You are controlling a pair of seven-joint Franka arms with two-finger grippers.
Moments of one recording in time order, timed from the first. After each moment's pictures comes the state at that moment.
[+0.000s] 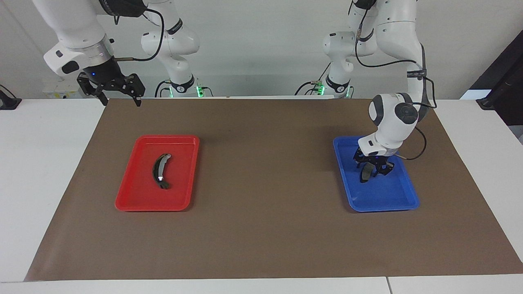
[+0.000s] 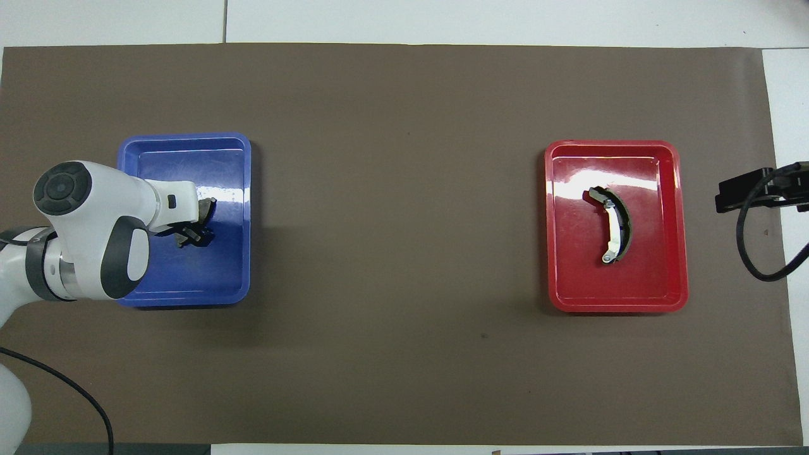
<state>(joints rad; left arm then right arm) -0.07 0.19 -0.02 -2.20 0.01 2.42 0.64 0.08 -0.05 -0.08 -1.59 -0.05 1.49 0.02</state>
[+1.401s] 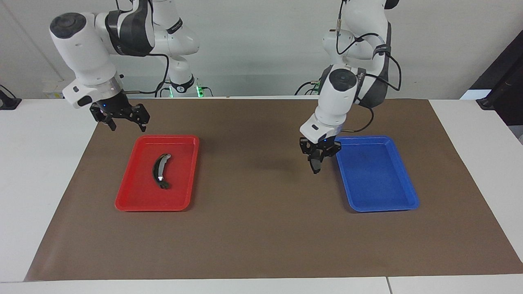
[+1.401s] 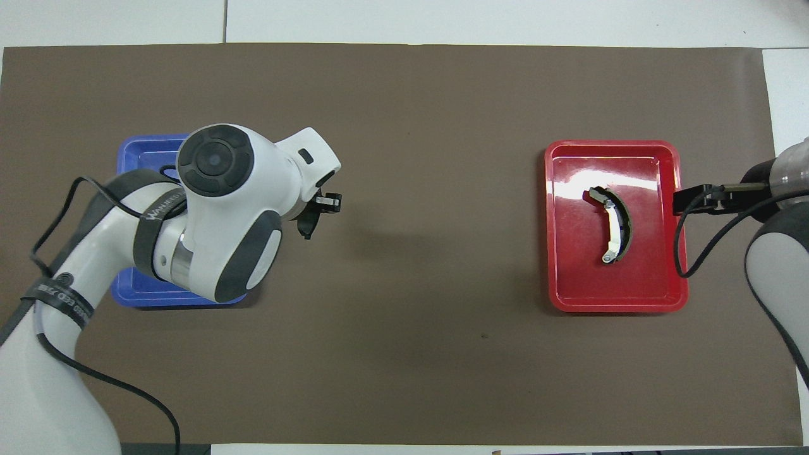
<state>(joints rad) -0.52 0.19 -0.03 -1.89 0.00 2.17 -0.37 0.05 -0.08 -0.08 -1.99 -0.04 1.89 0.01</state>
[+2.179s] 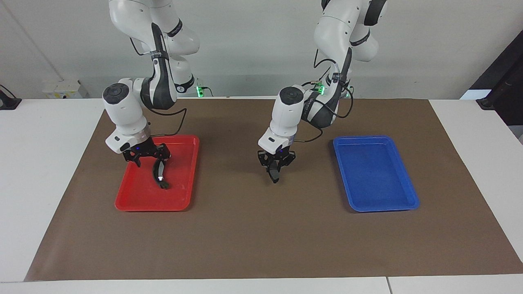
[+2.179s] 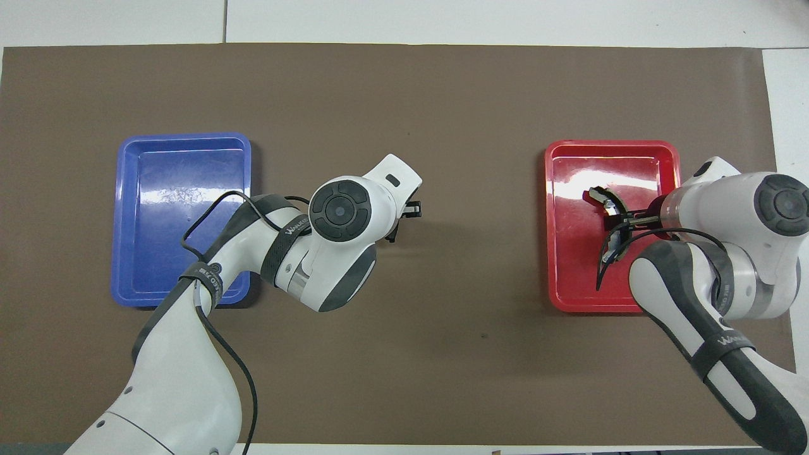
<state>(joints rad) -0.66 0.39 -0.02 -1.86 -0.01 2.46 -0.64 0.05 0.08 -0.08 -2.29 -0.02 2.46 -0.09</state>
